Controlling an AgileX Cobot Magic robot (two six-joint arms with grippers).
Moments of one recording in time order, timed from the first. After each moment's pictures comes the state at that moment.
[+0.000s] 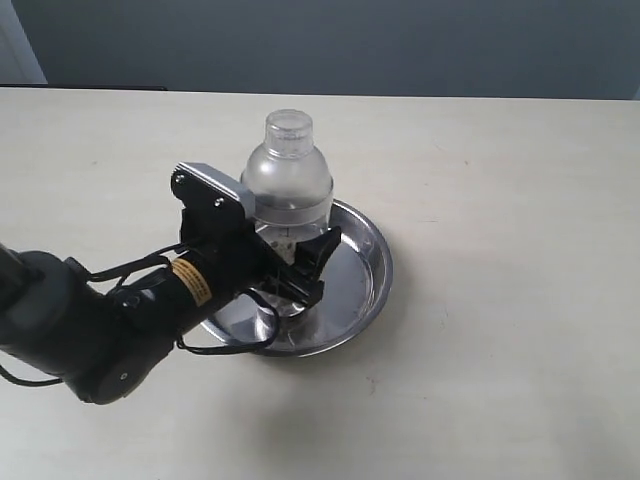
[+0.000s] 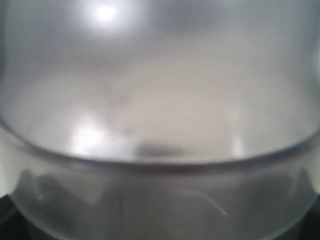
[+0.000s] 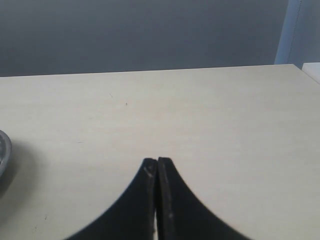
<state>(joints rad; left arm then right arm) -0.58 1.97 -0.54 -0.03 -1.17 -0.08 -0.01 0.00 0.00 0.04 0.32 0.02</state>
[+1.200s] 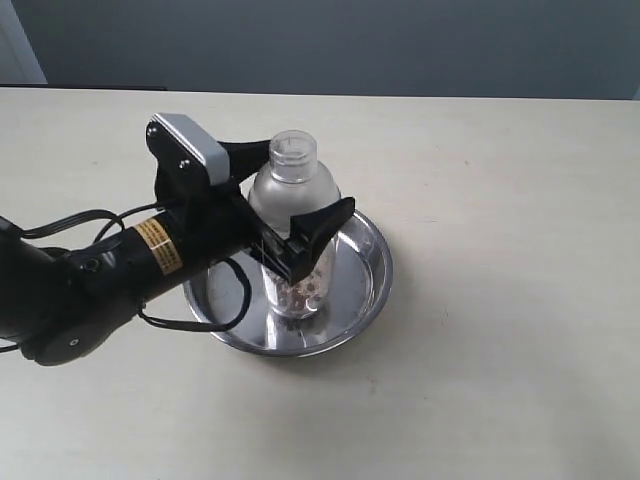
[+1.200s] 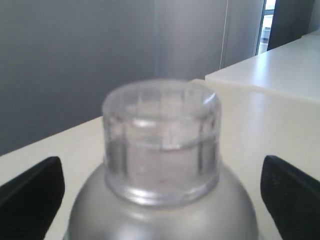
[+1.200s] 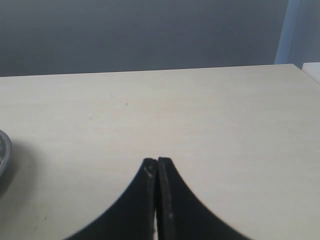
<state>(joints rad) -0.45 1.83 -0.54 0.29 -1.21 -0.13 -0.01 0.00 0.00 0.04 0.32 0.02</state>
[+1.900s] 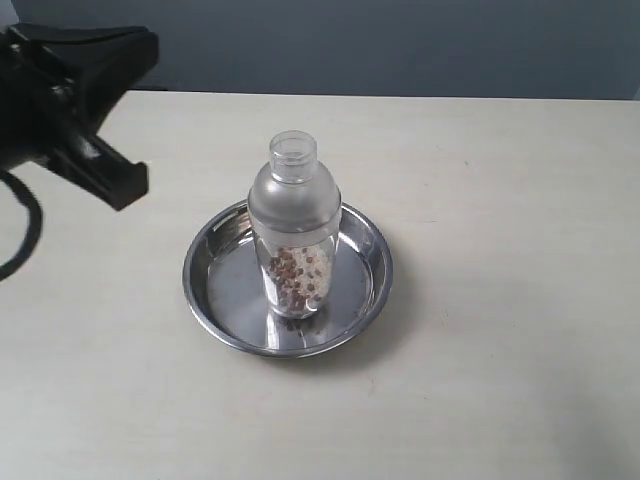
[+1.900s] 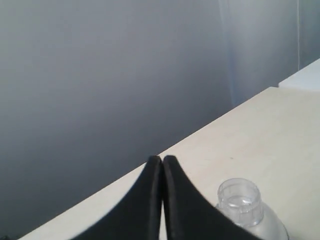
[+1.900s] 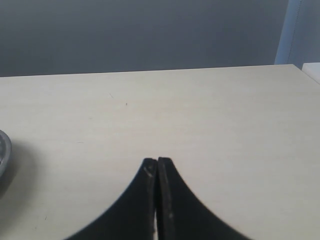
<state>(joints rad) -0.43 0.89 -0.54 0.21 -0.24 -0.01 -0.01 0.00 0.00 0.04 0.32 0.02</state>
